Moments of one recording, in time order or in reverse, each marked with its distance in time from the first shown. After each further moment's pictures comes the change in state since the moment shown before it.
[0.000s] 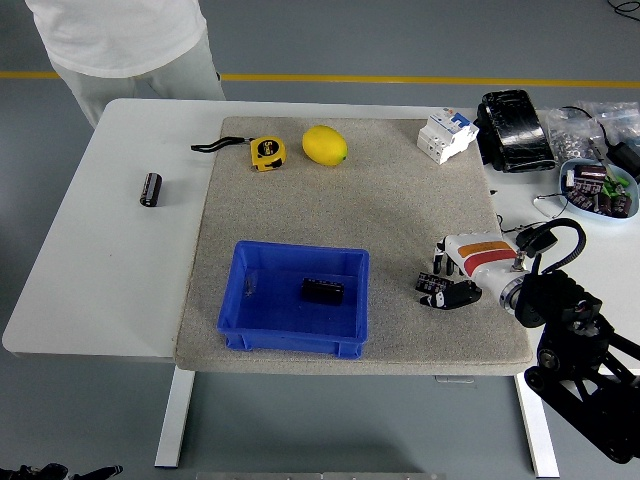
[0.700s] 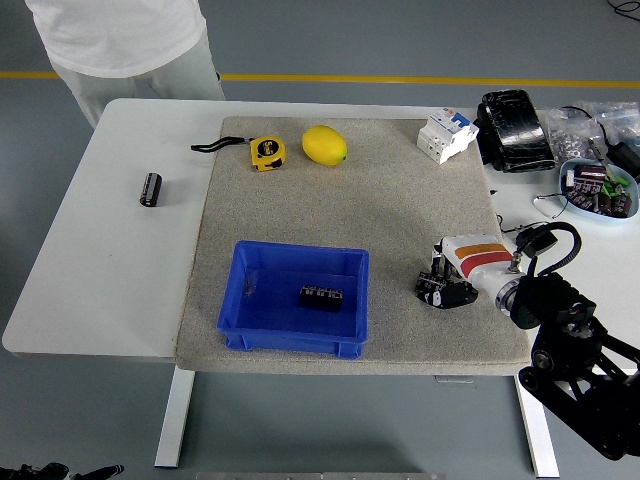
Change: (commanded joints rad) left arm -0.002 0.001 0.011 -0.001 -0.010 -0.003 0.001; right arm 0.019 0.008 -0.037 -0.040 0.028 -0.053 0.006
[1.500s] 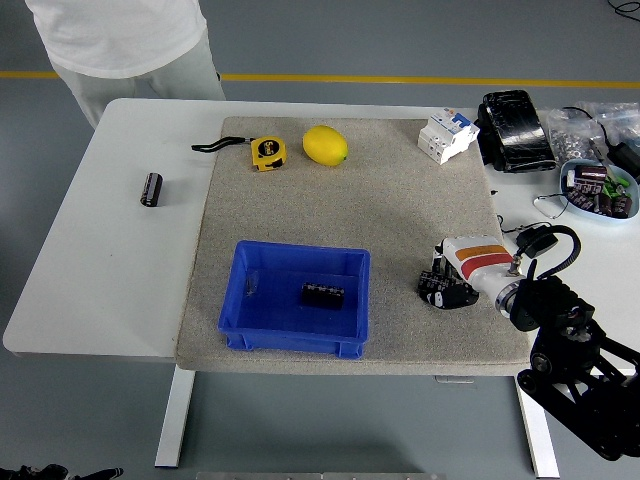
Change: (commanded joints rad) left arm 0.004 0.003 -0.001 -0.003 0.018 -0.010 0.005; right arm 0.001 0.002 -0.017 -0.032 -0.008 -0.017 0.002
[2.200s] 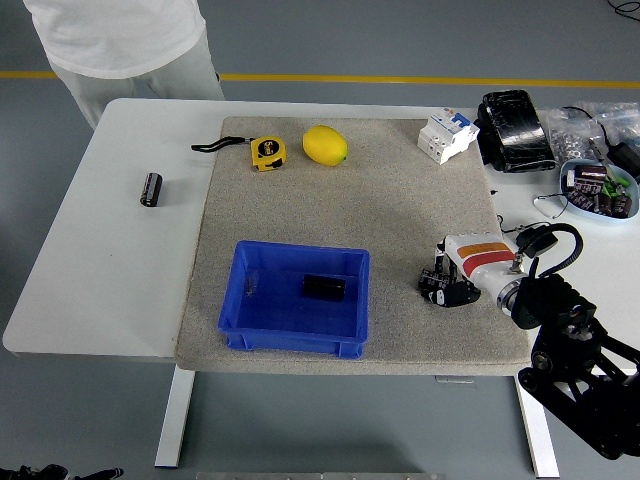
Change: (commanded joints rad) left arm -0.001 0.001 0.008 0.000 -0.009 -0.001 -0.001; right arm -0.001 0.002 0.020 0.007 -0.011 -0.004 0.002
